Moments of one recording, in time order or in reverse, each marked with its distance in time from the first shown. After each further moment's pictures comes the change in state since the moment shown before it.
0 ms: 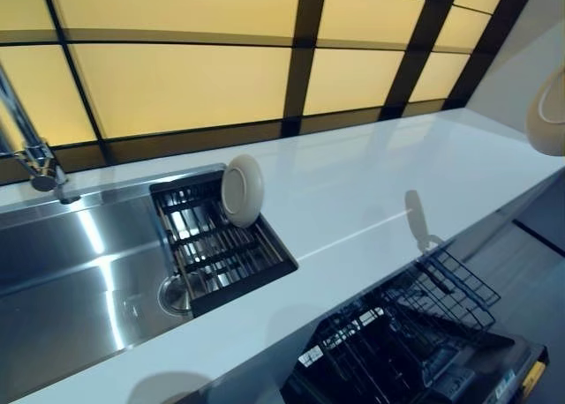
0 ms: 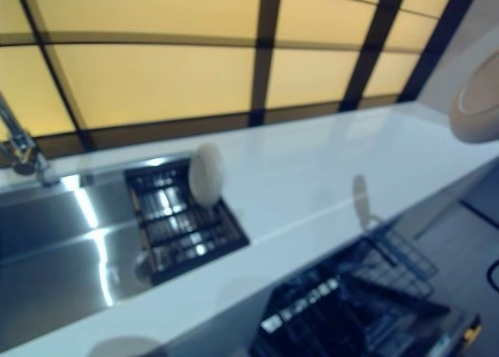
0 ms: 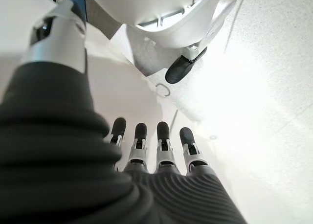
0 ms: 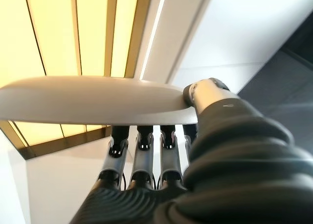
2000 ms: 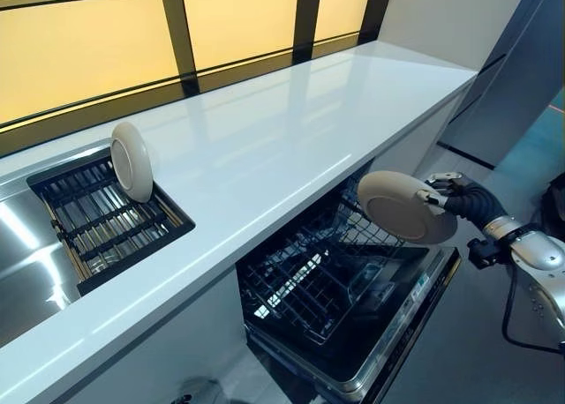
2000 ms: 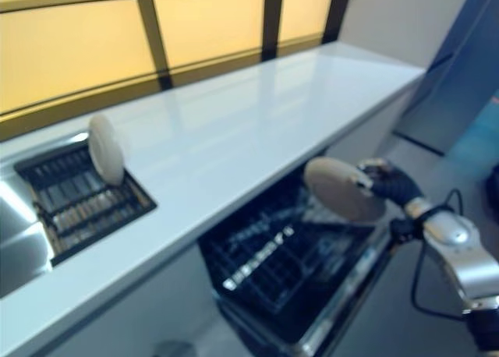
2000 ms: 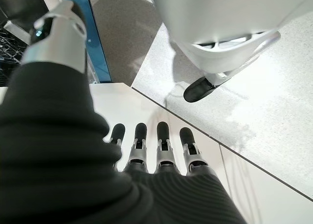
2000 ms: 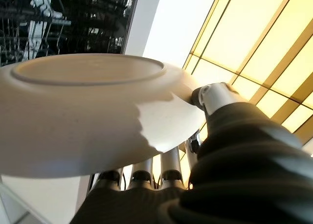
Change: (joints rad) left arm -0.078 -0.047 0.051 -0.035 0.004 -0.051 0.001; right arm 0.010 0.144 0.435 -0.187 -0.702 0.300 0.455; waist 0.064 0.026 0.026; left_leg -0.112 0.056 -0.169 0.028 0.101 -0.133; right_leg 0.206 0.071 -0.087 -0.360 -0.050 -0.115
